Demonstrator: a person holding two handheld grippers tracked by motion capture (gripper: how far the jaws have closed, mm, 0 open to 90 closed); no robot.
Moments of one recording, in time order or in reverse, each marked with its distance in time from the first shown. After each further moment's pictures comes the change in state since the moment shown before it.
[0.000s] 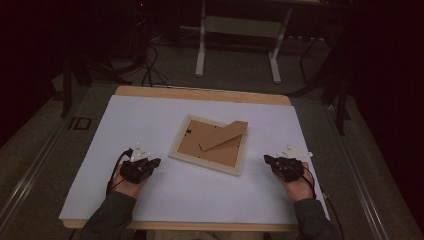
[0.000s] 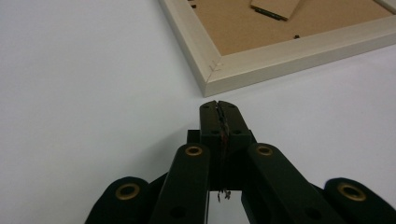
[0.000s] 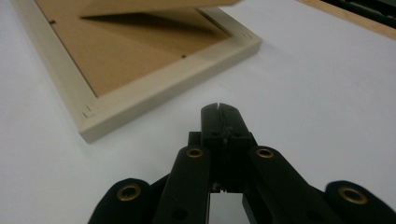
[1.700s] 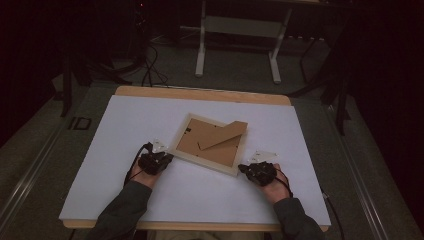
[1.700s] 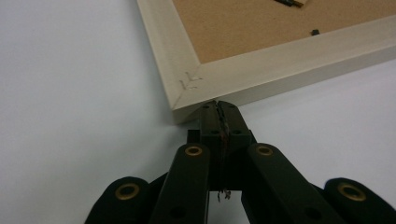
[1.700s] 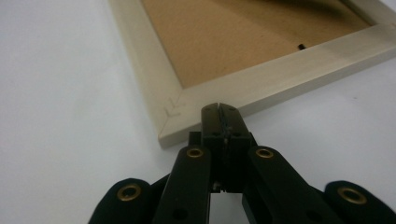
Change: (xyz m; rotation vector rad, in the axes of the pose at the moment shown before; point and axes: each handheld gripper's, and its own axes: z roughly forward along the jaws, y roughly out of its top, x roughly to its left) left arm -0.003 0.017 0.053 0.075 0.010 0.024; right arm 0.051 0.003 0.051 0.102 0.177 -0.103
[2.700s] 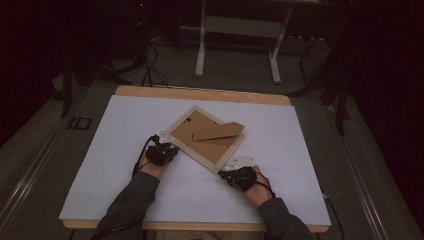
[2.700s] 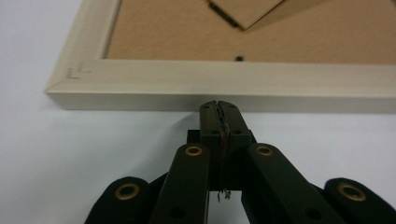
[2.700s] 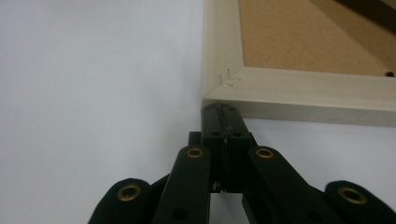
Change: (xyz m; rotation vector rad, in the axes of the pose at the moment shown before) left arm 0.003 0.023 0.022 -0.012 -0.012 -0.032; right arm 0.044 0.021 0.029 0.004 0.106 -0.118
